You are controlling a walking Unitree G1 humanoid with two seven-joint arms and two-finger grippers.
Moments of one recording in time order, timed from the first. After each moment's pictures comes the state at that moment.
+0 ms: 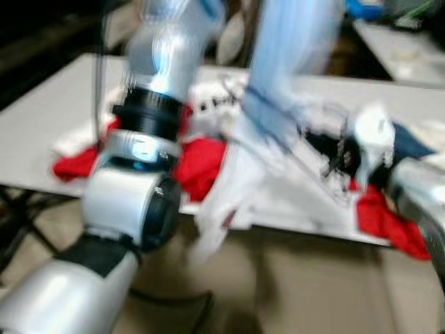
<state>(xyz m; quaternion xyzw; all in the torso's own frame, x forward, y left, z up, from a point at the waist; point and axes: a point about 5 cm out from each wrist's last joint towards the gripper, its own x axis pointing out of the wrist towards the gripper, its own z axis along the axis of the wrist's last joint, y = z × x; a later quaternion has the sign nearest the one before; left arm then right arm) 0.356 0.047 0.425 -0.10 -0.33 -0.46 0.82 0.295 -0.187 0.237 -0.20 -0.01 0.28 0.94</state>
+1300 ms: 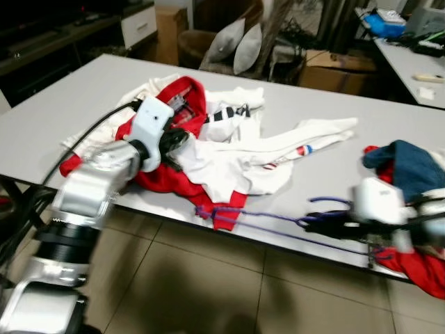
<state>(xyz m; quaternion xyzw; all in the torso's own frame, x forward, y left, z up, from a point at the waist) 0.342 0.173 0.203 0.16 0.11 -0.28 0.94 0.220 -0.210 0.210 -0.27 0.15 0.57 0.76</state>
